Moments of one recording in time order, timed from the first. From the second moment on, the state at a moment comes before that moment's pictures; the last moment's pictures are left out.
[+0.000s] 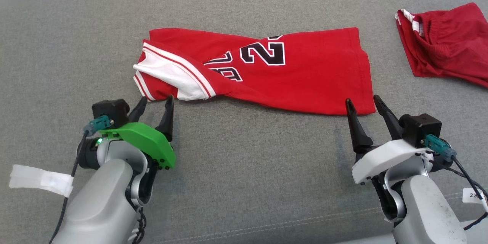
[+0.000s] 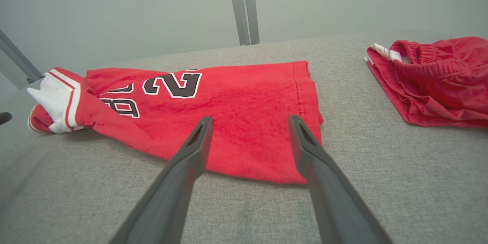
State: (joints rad) left arm -0.59 0.29 -0.63 0.62 -0.86 0.06 -0.15; right arm -0.26 -0.05 0.04 0.26 0.19 0.13 -0.11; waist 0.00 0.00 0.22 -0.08
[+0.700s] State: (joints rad) left arm -0.62 0.24 -0.59 0.73 -0.95 0.05 -0.11; right arm -0.26 -0.05 0.04 0.25 0.20 0.13 -0.11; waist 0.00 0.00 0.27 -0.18
